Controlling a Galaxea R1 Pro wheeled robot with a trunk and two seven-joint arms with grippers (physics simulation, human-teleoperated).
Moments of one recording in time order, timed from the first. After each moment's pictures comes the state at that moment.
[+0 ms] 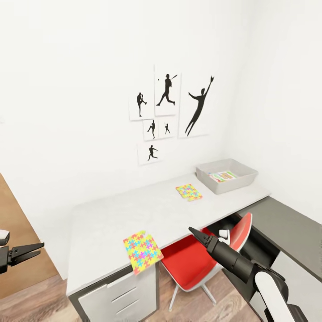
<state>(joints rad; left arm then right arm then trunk) -0.10 0.73 0.36 -1.31 0.76 1.04 -1.04 -0.14 -0.08 -0.03 -1.58 -0.98 0.74 0.43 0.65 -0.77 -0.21</state>
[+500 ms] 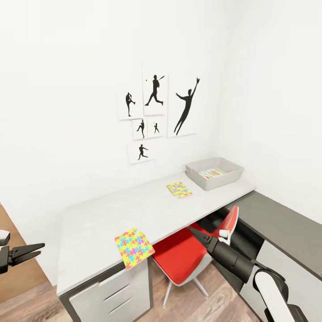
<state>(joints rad) -0.10 0.73 0.36 -1.31 0.76 1.04 -1.04 -0.14 -0.08 -0.03 -1.58 -0.98 0.74 0.43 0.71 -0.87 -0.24</state>
